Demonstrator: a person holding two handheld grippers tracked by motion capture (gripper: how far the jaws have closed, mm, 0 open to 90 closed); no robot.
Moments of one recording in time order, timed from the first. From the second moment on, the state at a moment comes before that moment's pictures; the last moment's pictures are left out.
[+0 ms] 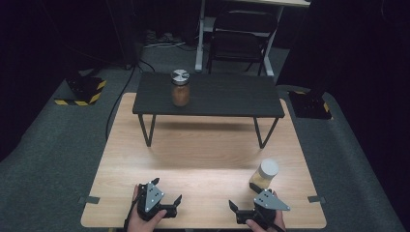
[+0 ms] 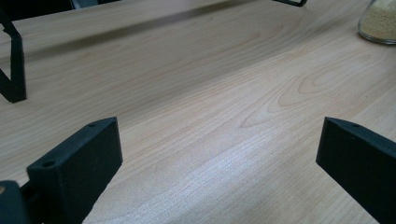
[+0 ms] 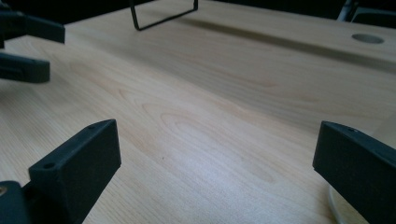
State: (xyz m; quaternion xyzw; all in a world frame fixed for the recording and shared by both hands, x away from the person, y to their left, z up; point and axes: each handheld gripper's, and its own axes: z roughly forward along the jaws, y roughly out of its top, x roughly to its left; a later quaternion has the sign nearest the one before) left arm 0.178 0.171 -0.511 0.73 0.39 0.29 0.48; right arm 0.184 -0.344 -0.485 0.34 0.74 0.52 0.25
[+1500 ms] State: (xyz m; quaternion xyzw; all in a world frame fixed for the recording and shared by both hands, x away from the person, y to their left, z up) left arm 0.179 0.174 -0.511 0.73 0.38 0.29 0.48; right arm 0.186 -0.378 -0.481 0.43 0.65 0.53 0.34
